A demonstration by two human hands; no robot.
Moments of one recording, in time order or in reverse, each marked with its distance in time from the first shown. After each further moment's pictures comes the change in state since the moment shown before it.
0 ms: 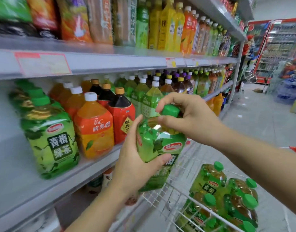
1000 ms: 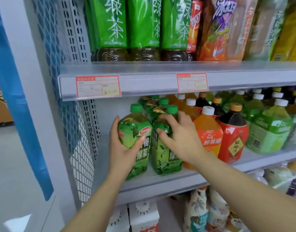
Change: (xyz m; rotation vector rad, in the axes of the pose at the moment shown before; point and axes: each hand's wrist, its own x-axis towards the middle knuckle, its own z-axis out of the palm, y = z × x) left_hand -0.037 -0.059 -0.231 0.354 0.793 -0.136; right_hand 0.118 -0.002 0.237 -0.405 -0.005 -0.157
